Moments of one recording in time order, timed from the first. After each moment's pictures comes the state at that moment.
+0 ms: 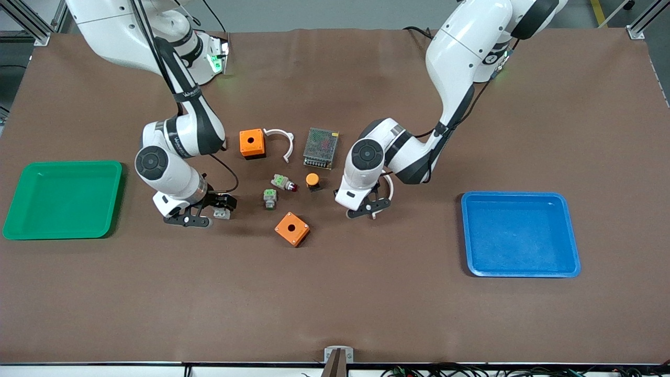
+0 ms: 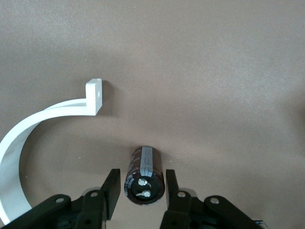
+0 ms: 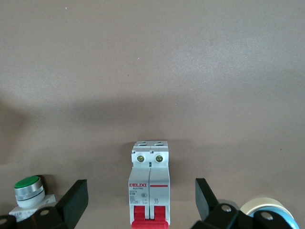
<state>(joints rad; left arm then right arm) -0.56 0.77 -0.19 -1.56 0.07 2.31 -1.06 0.32 0.40 -0.05 -2.06 0.09 2.45 0.31</state>
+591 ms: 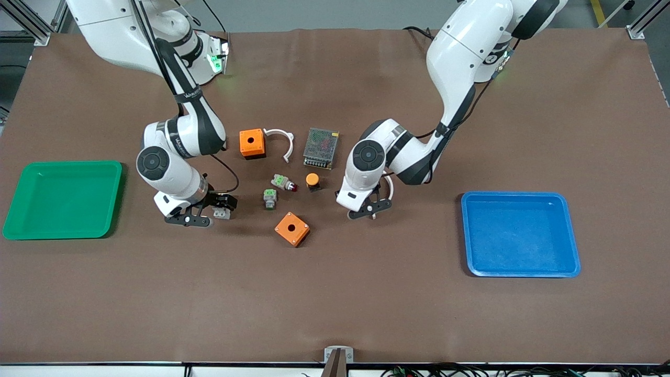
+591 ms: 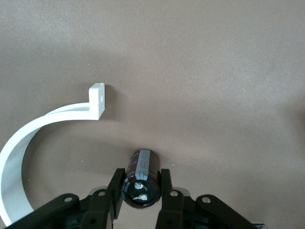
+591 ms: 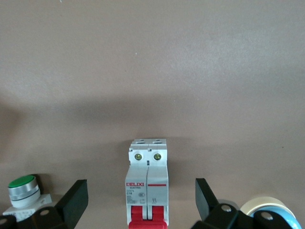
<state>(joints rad) -0.56 0.77 -0.19 -1.55 0.07 2.31 -1.06 0.32 0.40 -0.05 -2.07 0.09 2.46 0.31</state>
